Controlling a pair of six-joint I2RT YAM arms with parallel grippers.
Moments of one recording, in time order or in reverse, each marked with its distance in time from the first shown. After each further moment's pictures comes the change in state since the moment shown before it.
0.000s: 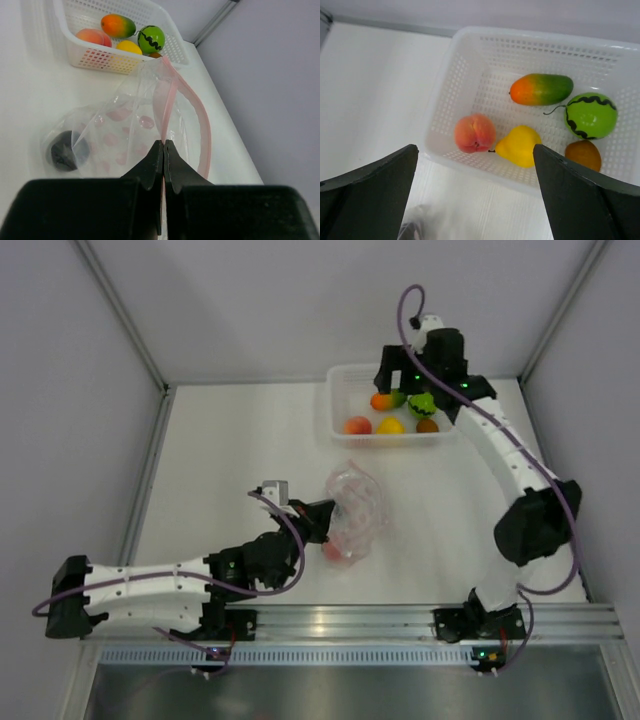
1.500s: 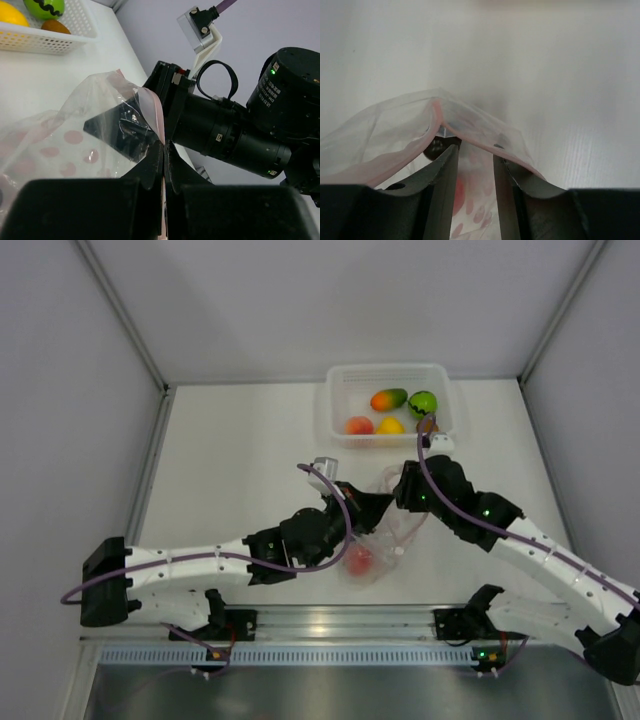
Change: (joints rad) left arm 0.052 0.310 0.256 0.120 0.344 -0.136; right arm 0.410 -0.805 -0.893 -0.079 0.332 0.386
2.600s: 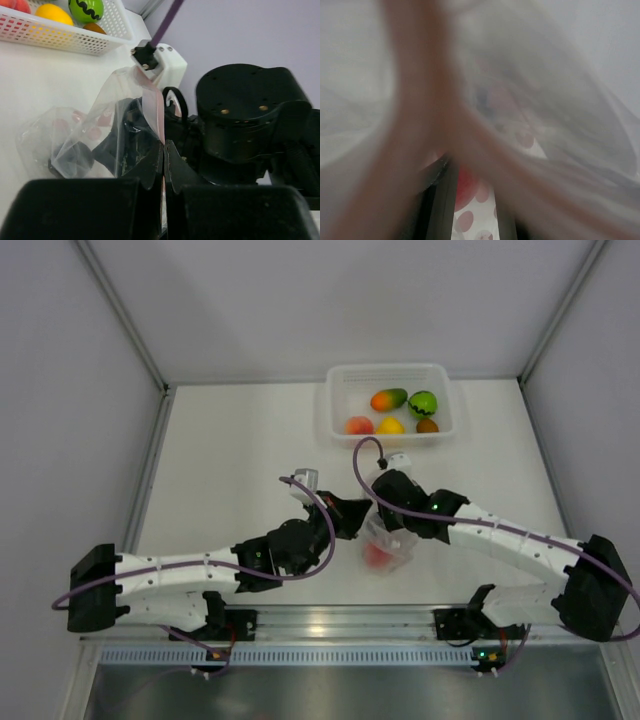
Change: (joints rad) left arm 0.000 -0.097 -0.152 0.028 -0.090 0.000; right arm 0.135 0.245 0.022 -0.079 0.129 -0.045
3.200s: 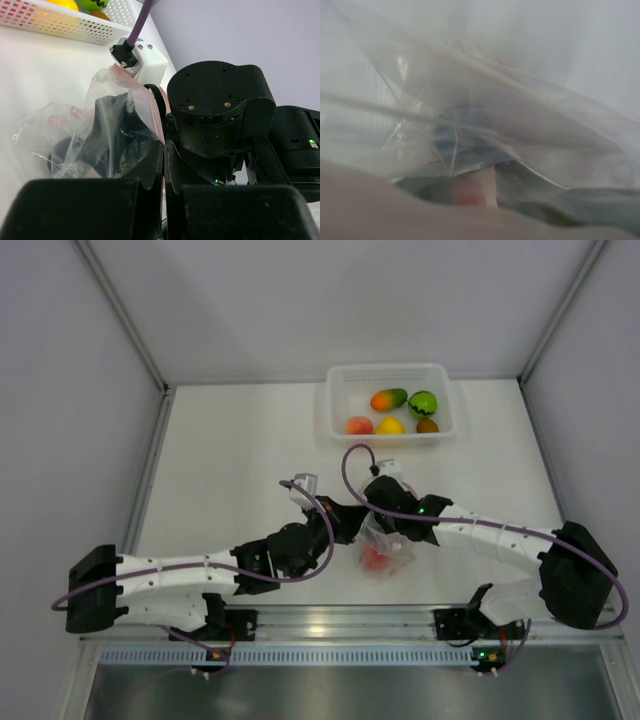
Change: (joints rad) left arm 0.001 -0.010 -0.045 -0.002 0.018 -0.026; right arm 0.000 0.108 -0.087 0.175 -0.035 0.016
